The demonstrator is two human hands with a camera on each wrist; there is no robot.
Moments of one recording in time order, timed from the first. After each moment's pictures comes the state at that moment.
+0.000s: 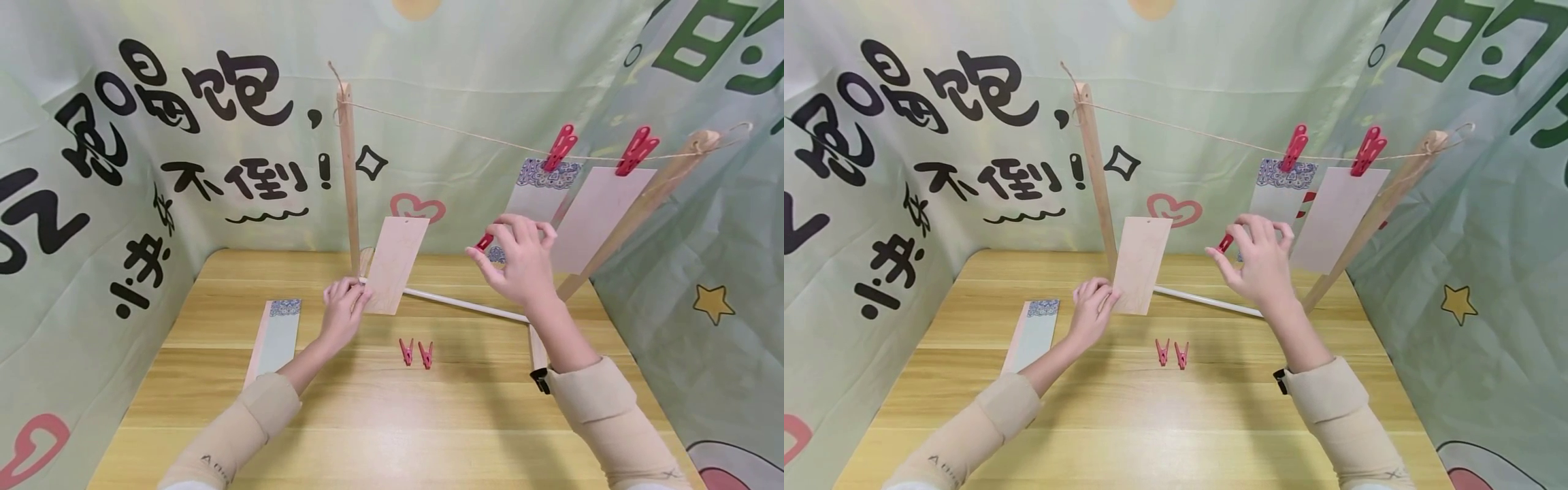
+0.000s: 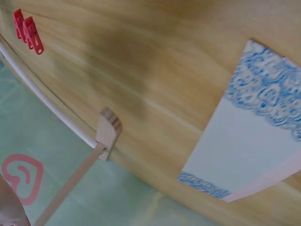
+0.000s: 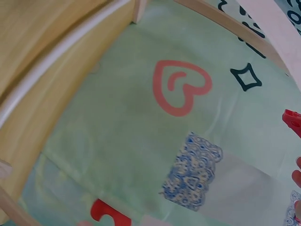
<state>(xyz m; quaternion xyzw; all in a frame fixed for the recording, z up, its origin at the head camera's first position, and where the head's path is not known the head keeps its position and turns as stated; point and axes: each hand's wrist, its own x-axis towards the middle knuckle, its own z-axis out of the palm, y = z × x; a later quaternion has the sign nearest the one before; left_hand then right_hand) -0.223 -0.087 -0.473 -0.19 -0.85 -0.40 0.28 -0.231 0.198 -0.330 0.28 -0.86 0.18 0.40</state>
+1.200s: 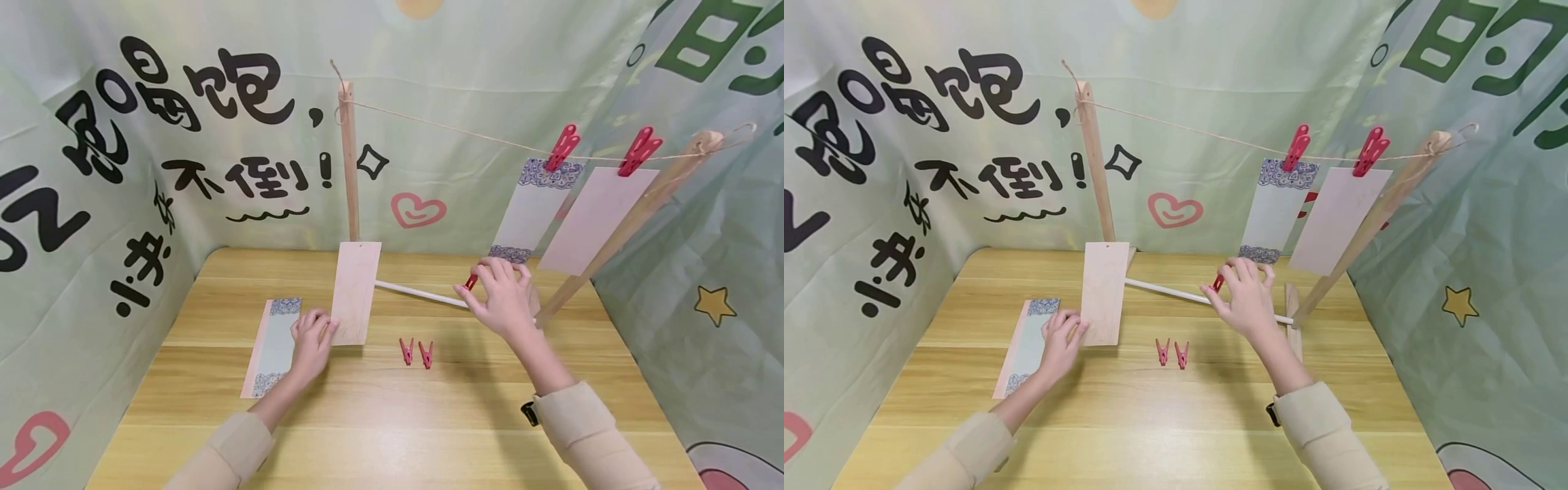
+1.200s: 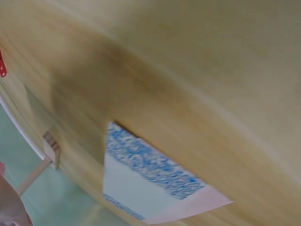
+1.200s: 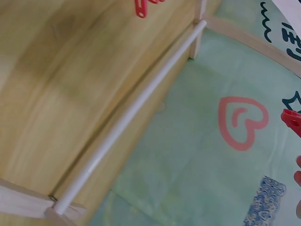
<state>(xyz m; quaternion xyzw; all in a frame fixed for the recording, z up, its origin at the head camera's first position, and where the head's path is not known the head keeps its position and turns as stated) -0.182 -0.136 -0.521 -0.12 -0.86 -0.42 0.25 -0.224 0.200 -0.405 0.24 -0.91 0.16 0.30</state>
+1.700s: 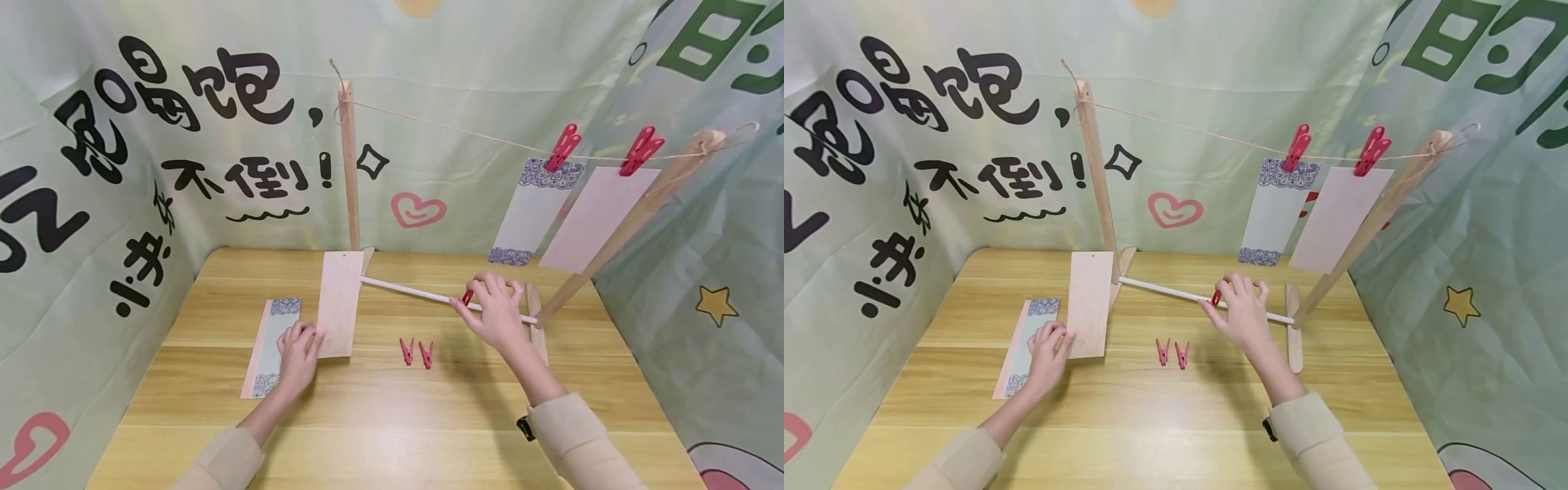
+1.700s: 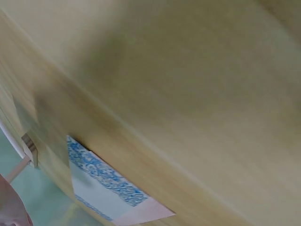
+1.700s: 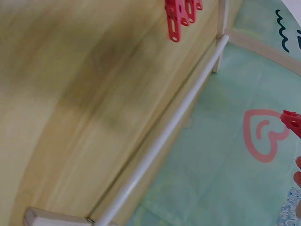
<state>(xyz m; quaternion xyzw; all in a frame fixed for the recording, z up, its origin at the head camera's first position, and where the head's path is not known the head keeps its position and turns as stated) -0.167 -0.155 -0.538 -0.08 -0.87 -0.42 0.24 -0.216 0.198 -0.434 0.21 -0.93 0.17 0.25</state>
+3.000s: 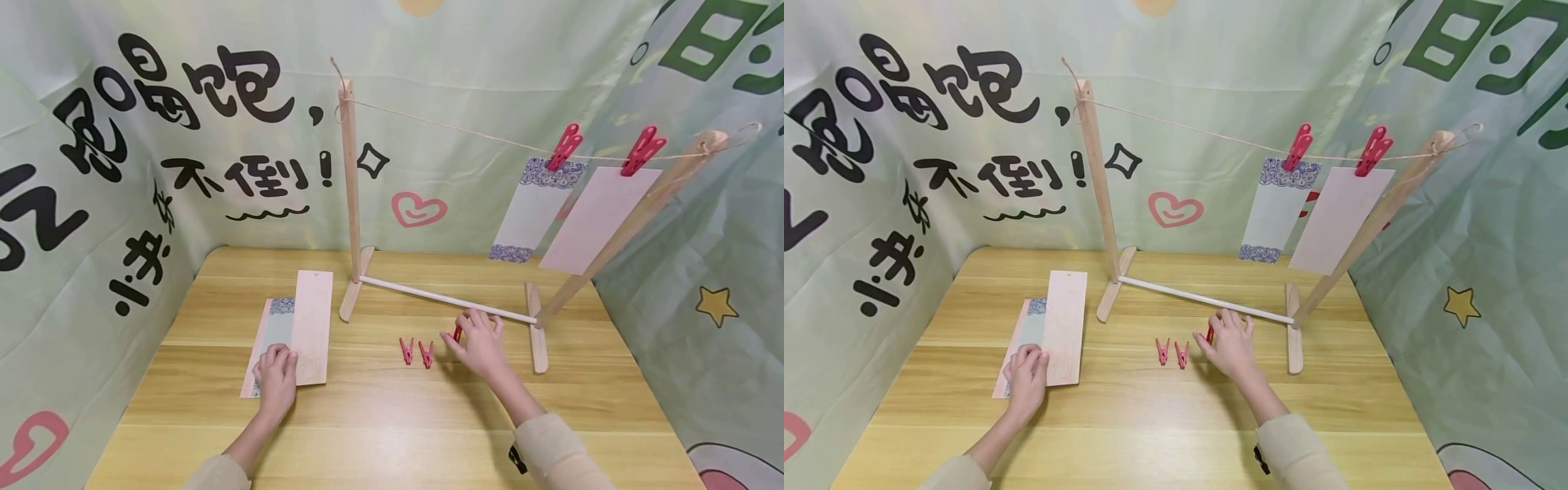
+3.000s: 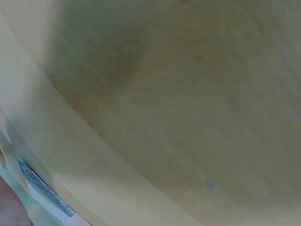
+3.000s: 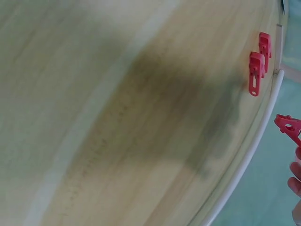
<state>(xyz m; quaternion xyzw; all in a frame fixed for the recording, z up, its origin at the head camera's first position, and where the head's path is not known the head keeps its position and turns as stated) -0.134 -0.183 -0.572 0.00 -0.87 -0.41 0.27 -0.196 0.191 -0.505 0.15 -0.97 0.15 0.15</state>
